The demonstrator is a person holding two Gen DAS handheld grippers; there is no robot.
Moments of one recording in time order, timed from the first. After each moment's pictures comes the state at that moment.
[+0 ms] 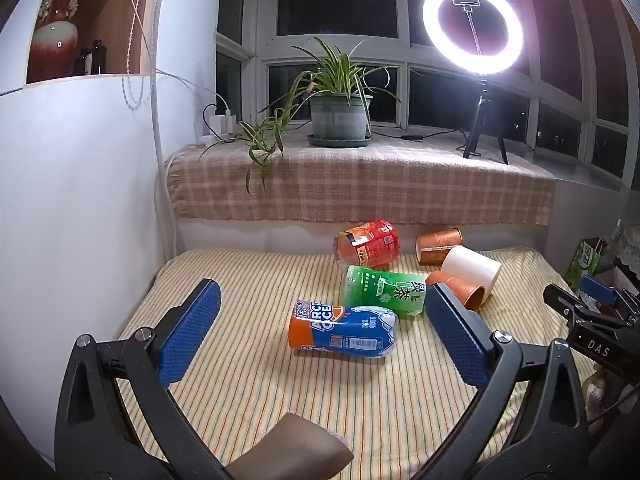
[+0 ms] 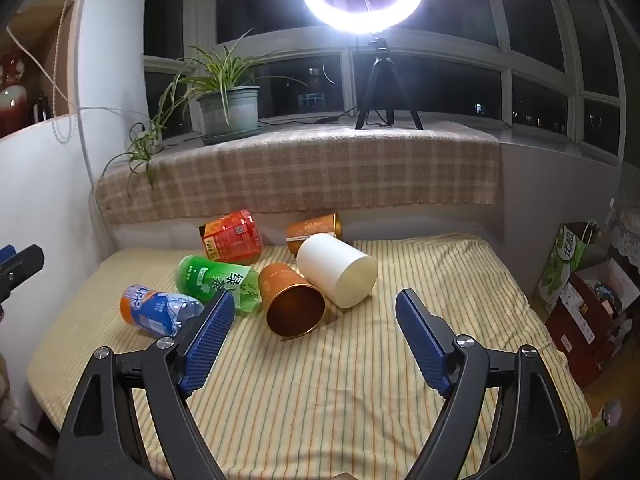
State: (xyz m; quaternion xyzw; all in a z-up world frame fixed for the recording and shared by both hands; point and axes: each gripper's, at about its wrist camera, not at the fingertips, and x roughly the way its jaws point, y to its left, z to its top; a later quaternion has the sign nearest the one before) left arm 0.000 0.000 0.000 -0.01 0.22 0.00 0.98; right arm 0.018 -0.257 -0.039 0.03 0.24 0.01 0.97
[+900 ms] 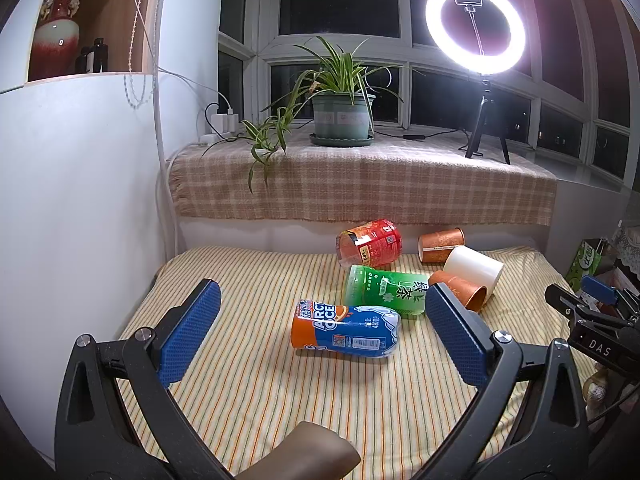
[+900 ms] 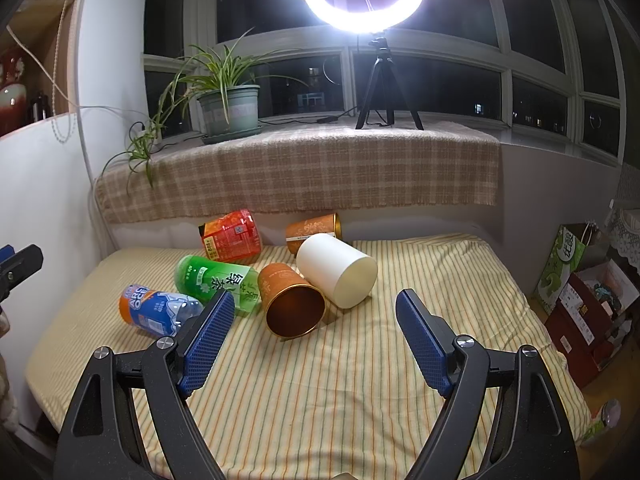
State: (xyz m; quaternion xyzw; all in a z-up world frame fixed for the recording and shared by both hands) left arm 0.000 0.000 0.000 -0.01 0.22 0.00 0.98; right arm 0.018 -0.257 -0.039 0.03 0.24 0.01 0.97
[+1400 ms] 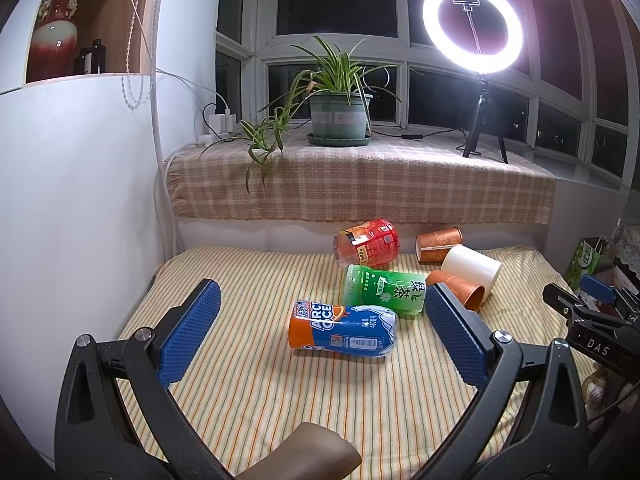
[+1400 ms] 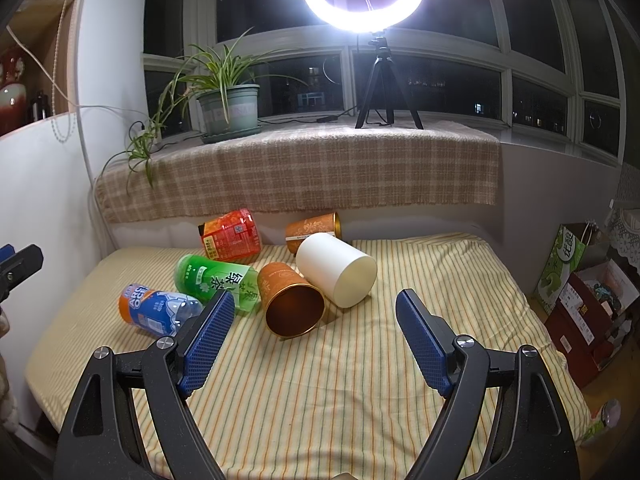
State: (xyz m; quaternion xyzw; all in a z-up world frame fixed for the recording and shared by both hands) left arm 0.000 0.000 0.000 -0.01 0.22 0.00 0.98; right arm 0.018 -0.256 -0.040 0.03 0.24 0.01 0.97
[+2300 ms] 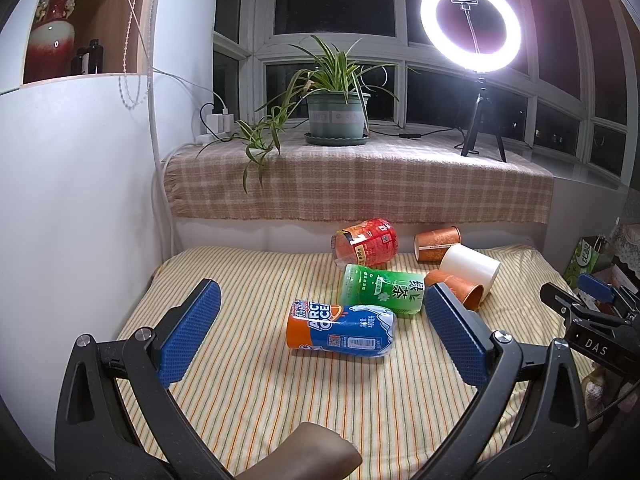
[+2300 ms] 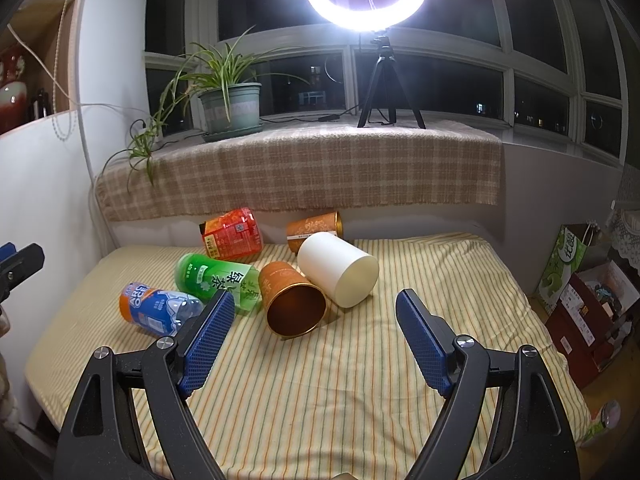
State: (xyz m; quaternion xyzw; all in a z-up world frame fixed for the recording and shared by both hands) left arm 0.000 0.000 0.000 -0.01 0.22 0.00 0.98; right arm 0.022 -0.258 -0.039 0.03 0.24 0.02 0.97
